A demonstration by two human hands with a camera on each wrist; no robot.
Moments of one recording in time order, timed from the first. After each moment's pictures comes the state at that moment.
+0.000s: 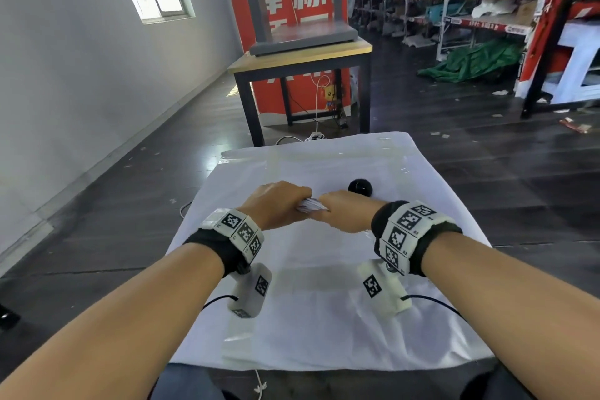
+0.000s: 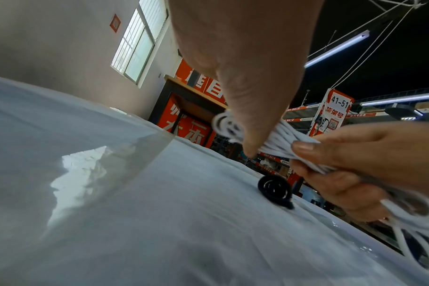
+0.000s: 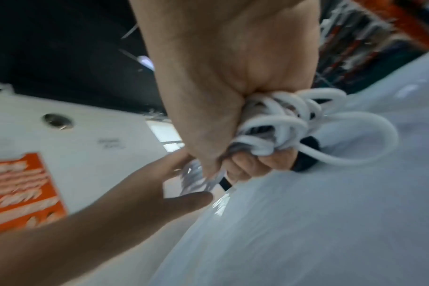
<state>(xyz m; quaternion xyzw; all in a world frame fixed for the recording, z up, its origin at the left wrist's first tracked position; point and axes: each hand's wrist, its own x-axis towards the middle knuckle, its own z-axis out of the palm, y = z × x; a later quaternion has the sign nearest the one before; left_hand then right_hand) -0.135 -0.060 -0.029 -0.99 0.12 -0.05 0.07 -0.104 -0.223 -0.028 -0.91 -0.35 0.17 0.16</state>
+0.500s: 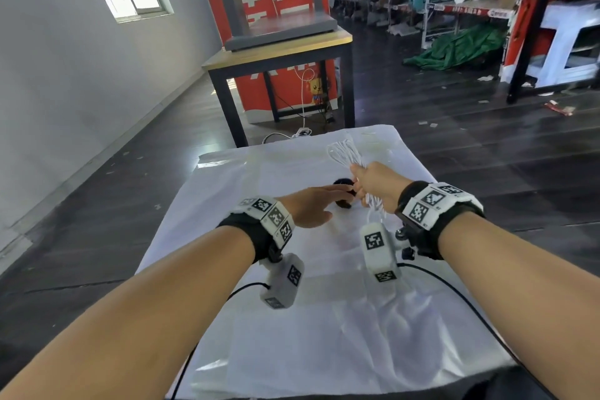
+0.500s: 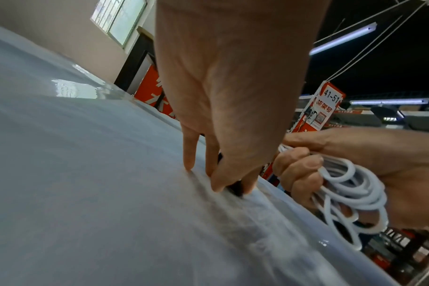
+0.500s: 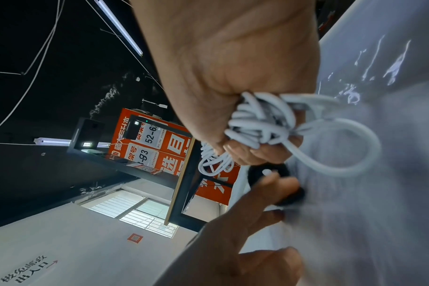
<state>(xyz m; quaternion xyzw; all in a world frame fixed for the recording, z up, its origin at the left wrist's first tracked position) -0.069 -0.123 -0.052 -0.97 0.20 0.14 -0.06 -0.039 -0.275 -0.036 -0.80 -0.03 0.18 0.57</state>
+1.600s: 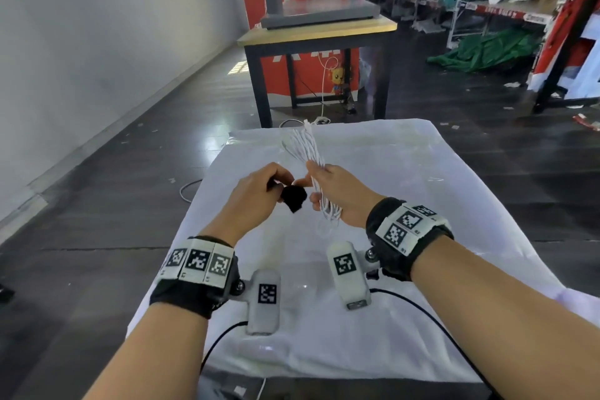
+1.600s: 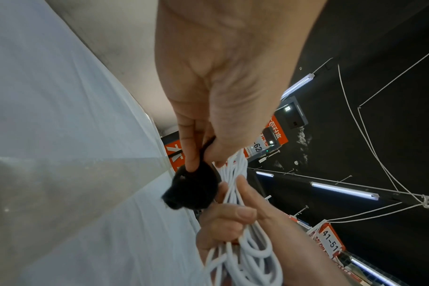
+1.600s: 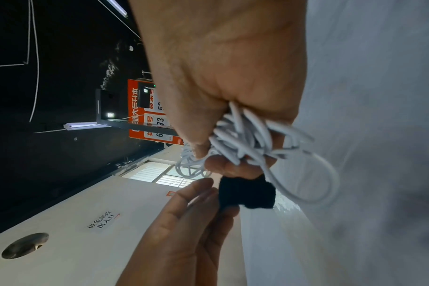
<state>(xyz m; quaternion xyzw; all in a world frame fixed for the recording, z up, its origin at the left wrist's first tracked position) -0.173 -0.010 -0.039 -0.93 -0.06 -0.14 -0.33 -0.111 -0.158 -0.033 -0.67 -0.12 0.27 0.68</state>
